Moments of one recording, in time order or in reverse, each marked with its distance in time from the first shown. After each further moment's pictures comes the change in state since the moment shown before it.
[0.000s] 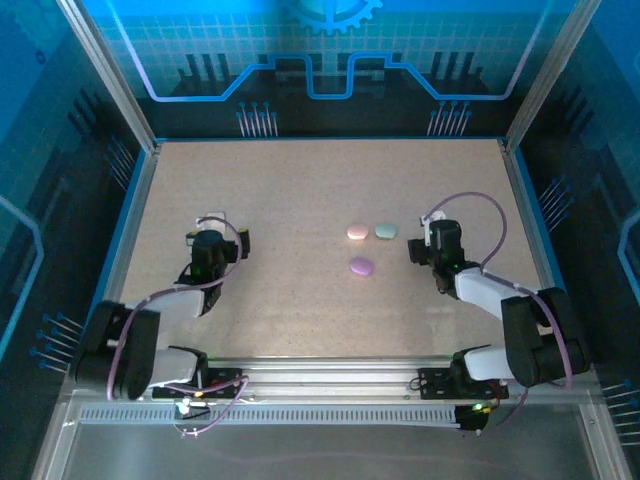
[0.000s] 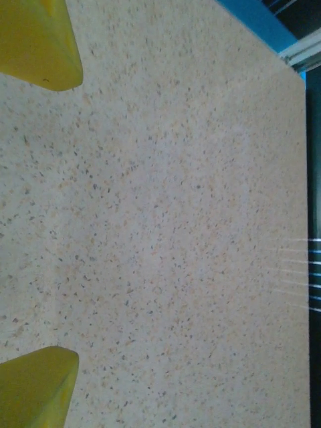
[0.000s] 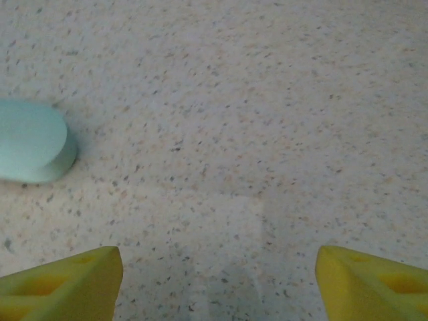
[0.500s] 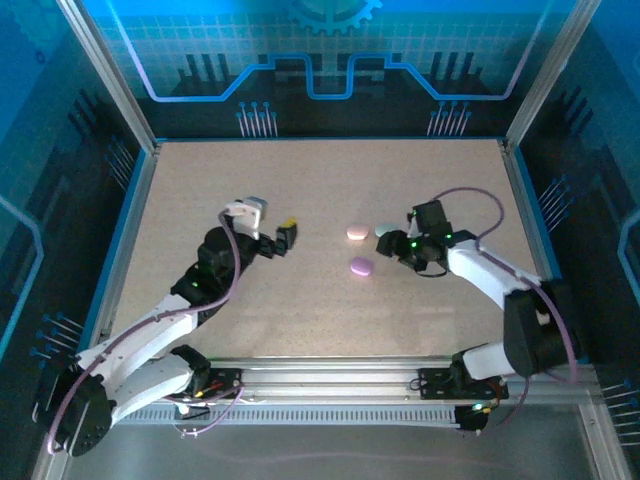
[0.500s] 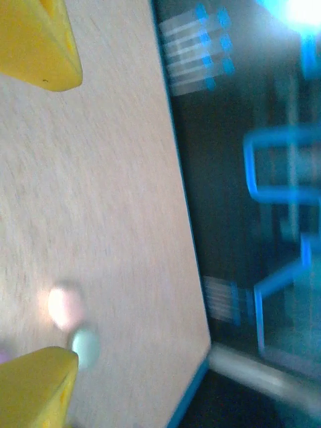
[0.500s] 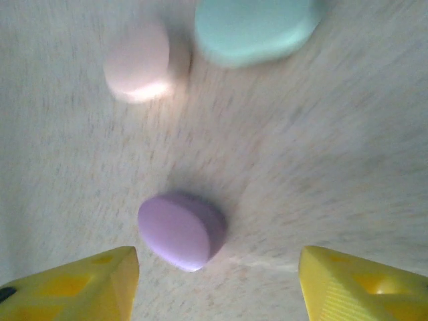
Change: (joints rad) left arm -0.334 -0.358 0.196 -0.277 0.090 -0.027; right arm 0.085 -0.003 0.350 -0.645 -0.419 0.691
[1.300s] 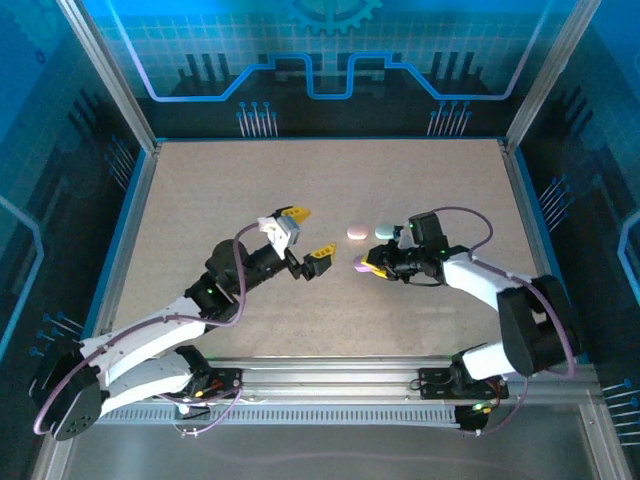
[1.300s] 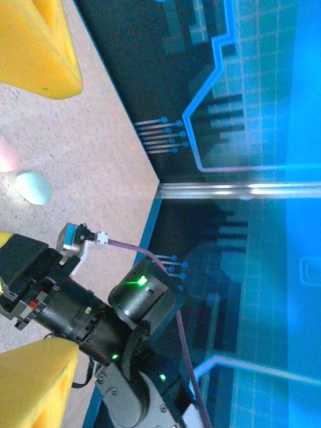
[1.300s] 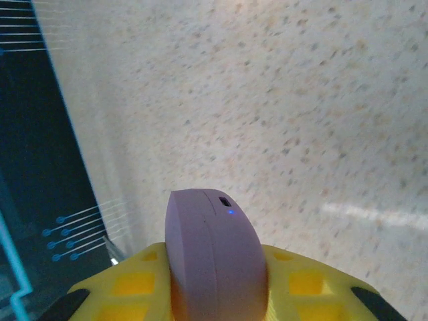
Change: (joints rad) left arm -0.258 0.031 0.011 0.274 0.324 0.082; right arm 0.043 0.097 -0.164 0.322 -0.412 0.261
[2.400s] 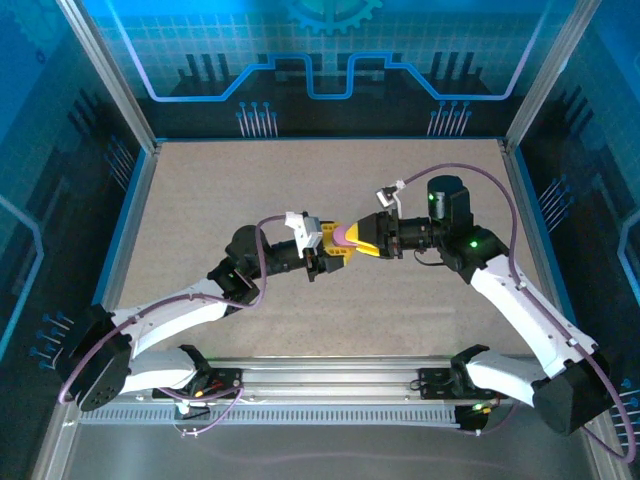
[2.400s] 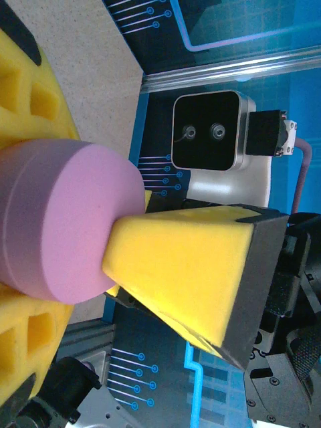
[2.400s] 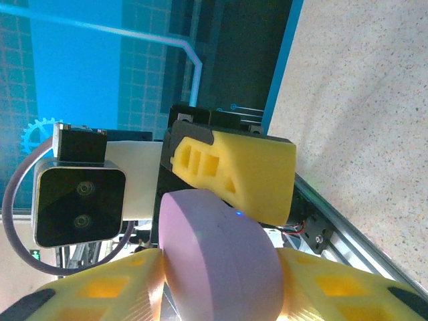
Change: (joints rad) left arm 0.000 0.216 0.103 0.151 0.388 -0.054; right arm 0.114 -0.349 0.339 -0.192 -0.383 0.092
